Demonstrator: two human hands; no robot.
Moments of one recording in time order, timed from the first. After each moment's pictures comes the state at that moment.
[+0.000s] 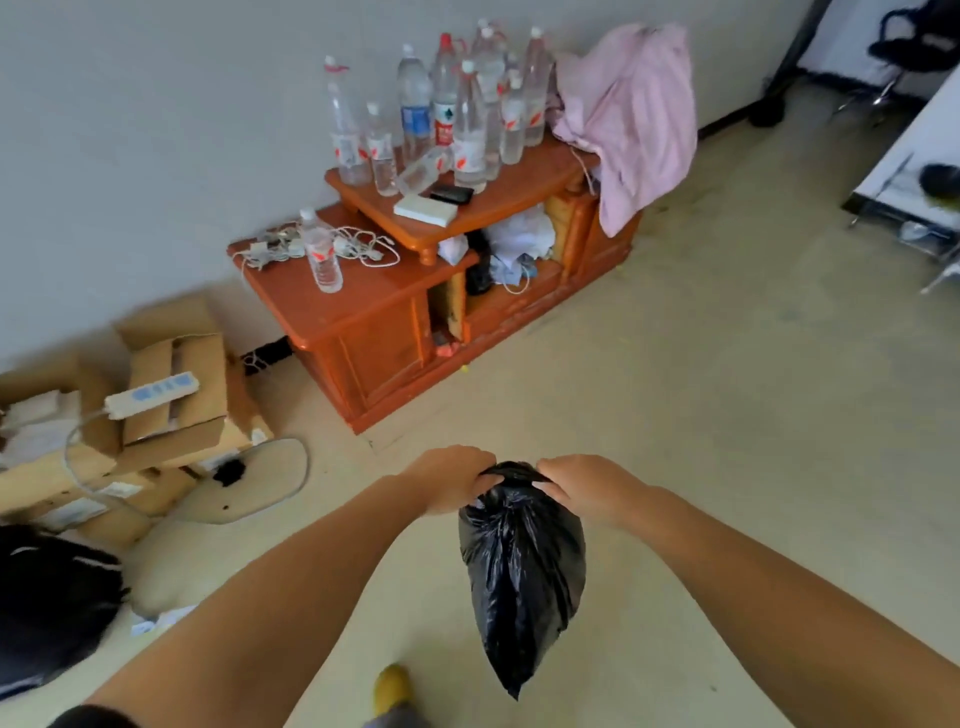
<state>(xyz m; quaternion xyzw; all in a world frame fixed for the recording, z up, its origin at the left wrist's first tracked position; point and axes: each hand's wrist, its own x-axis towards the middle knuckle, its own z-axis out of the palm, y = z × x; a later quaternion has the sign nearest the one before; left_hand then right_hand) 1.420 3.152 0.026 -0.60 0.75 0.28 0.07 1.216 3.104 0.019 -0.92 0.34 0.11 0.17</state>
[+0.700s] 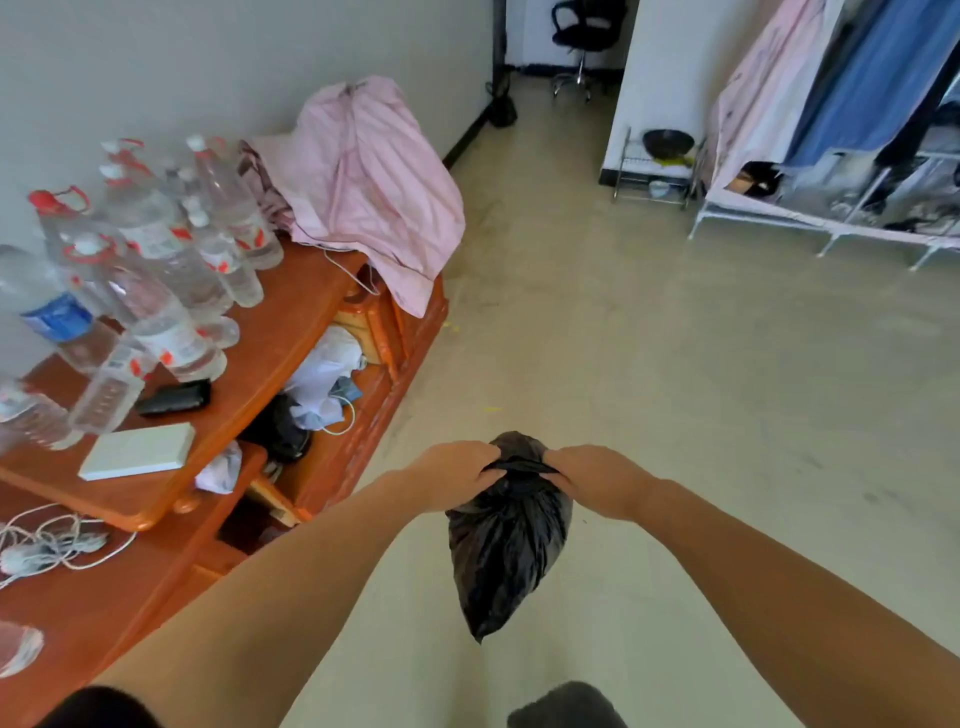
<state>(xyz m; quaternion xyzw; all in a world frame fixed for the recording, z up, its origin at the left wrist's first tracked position) 1.262 2.662 0.047 -0.36 0.90 0.23 0.12 1.059 2.727 0.037 -0.78 0.59 0.05 0.21</state>
